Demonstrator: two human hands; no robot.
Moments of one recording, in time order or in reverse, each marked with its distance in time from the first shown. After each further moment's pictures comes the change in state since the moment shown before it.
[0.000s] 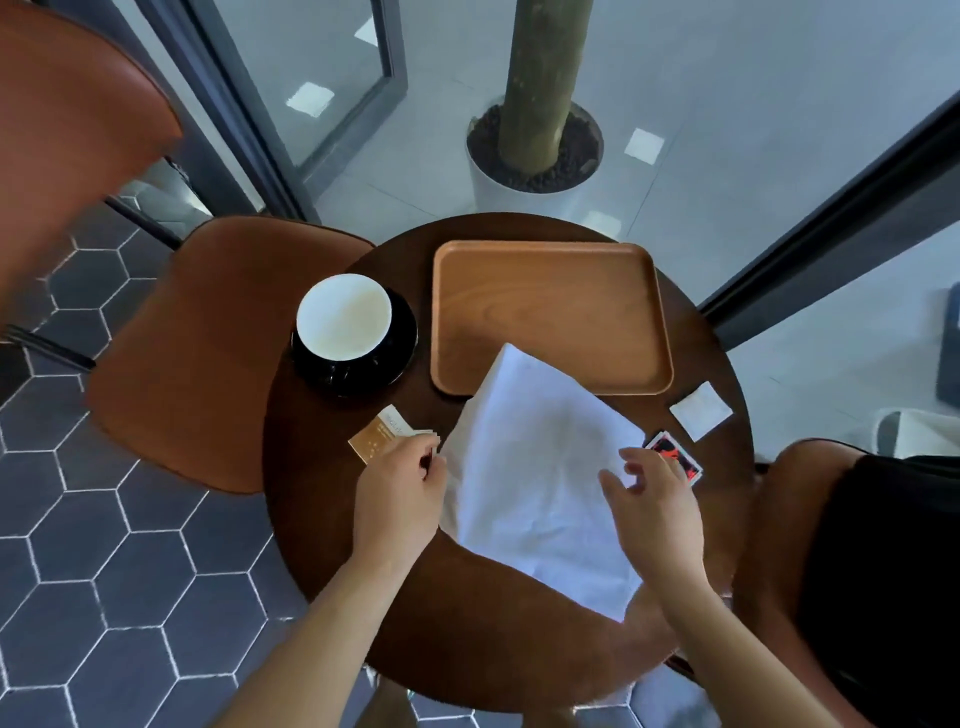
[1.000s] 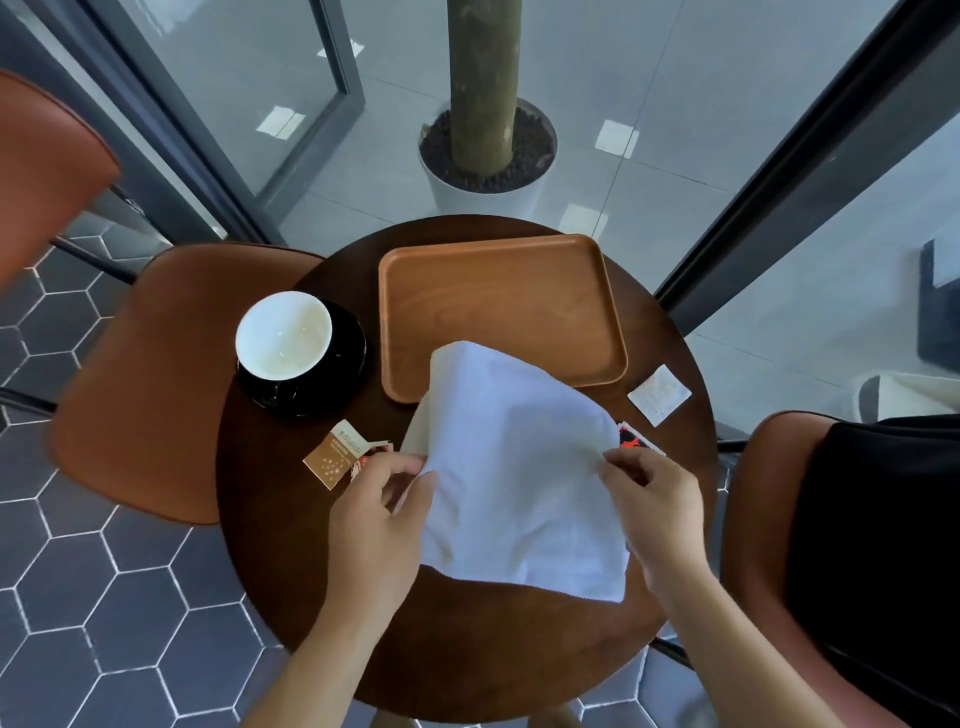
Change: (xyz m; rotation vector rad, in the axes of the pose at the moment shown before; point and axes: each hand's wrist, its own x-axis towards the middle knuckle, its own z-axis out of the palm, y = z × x) left_hand -0.033 0.046 -0.002 -0.345 0.022 -0.070; right_hand 0.010 0.027 -0.020 0.438 0.055 0.184
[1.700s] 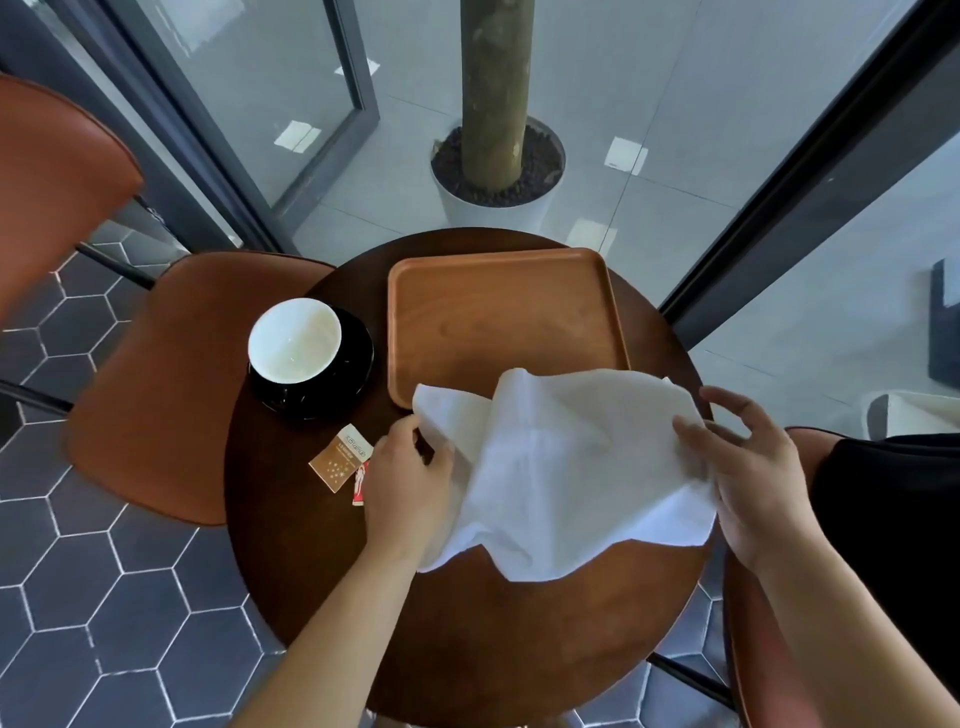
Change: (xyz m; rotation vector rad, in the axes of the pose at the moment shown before) left_hand 0.039 0.014 0.029 0.264 0.006 -0.144; right_hand 0.026 -0.044 -0.071 0.478 -0.102 0.041
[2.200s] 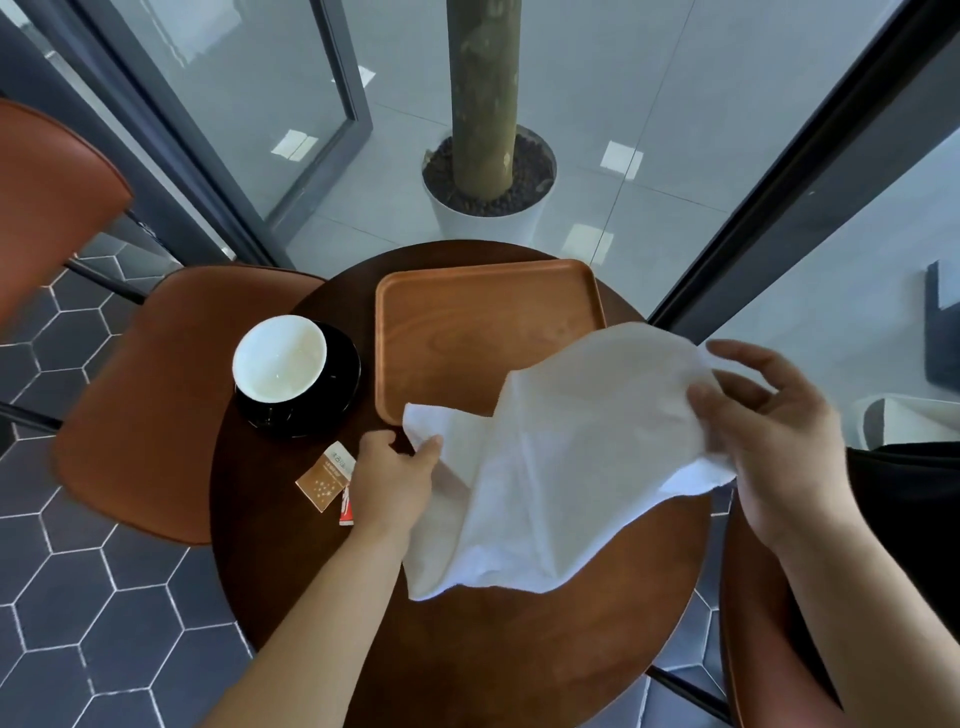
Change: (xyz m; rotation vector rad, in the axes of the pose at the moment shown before) left_hand 0.027 0.004 0.010 -0.227 -0.004 -0.279; right_hand 0.006 -0.048 0.000 -0.040 -0.066 -0.237
